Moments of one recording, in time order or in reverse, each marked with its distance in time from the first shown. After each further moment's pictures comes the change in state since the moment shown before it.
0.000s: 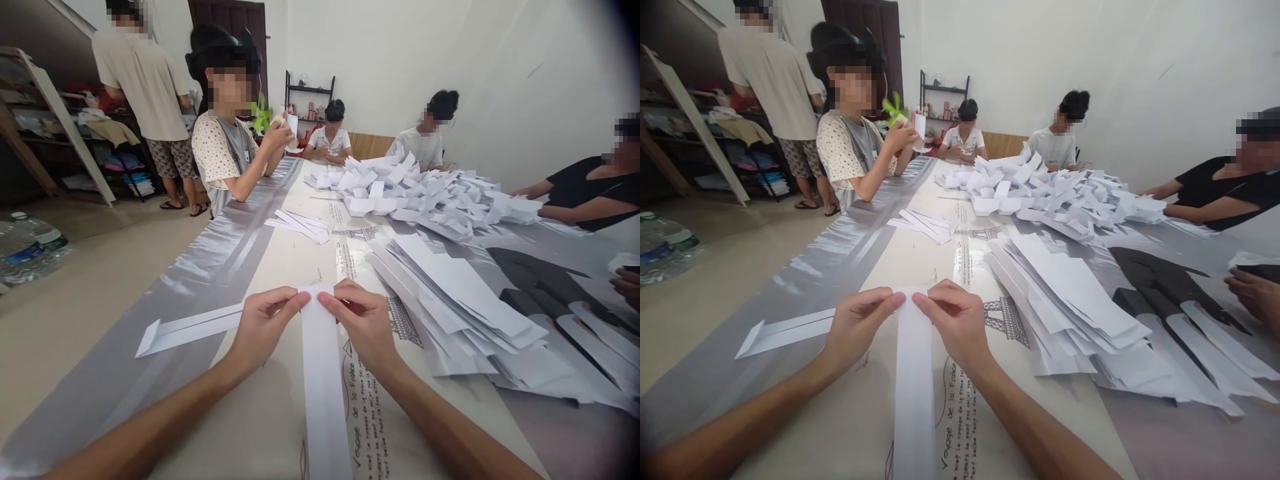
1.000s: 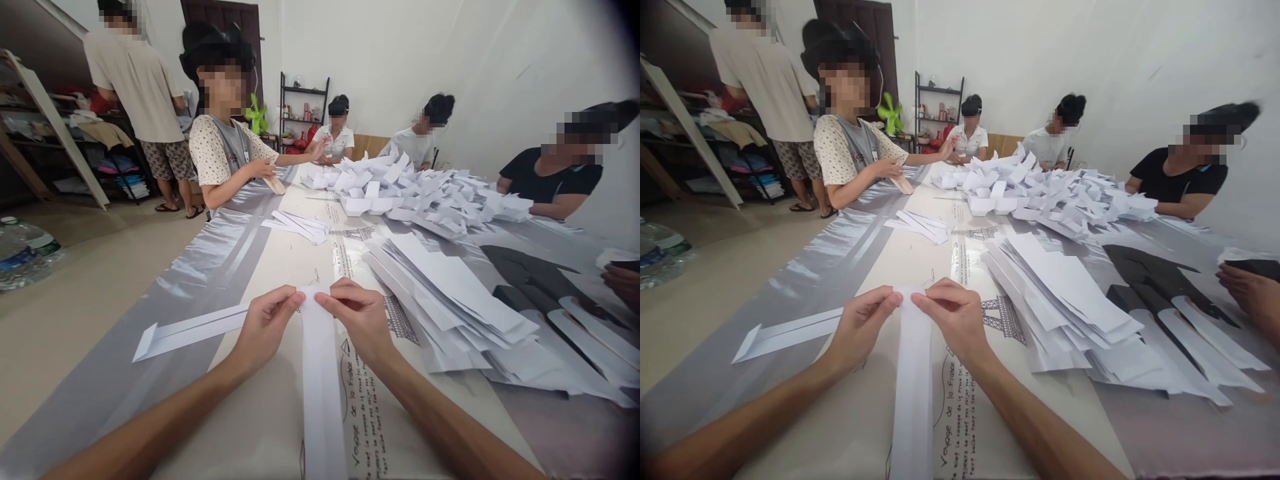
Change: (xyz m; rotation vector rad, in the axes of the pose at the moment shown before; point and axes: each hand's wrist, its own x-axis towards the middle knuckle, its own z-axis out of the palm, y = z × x) left_hand 0.000 -0.011 0.002 -0.017 -0.087 0.002; right_hand 0.005 0.002 -0.001 0.064 0.020 0.036
